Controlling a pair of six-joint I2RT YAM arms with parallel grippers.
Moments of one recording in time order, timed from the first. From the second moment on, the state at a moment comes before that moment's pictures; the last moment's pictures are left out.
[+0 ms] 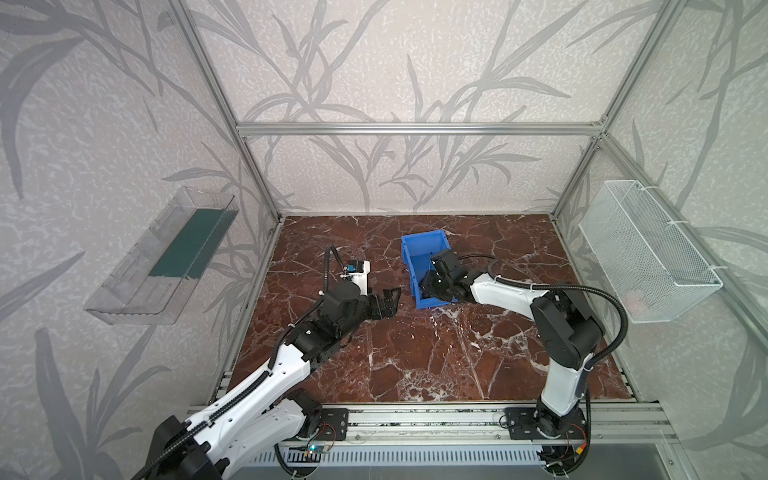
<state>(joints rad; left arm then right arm) -0.60 0.92 0.64 -0.15 -0.02 -0.57 0.65 1.87 1.18 -0.19 -0.05 0.98</state>
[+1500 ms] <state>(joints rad) -0.23 1.46 0.32 0.84 -0.75 0.08 0.36 1.36 0.43 0.44 0.69 0.02</state>
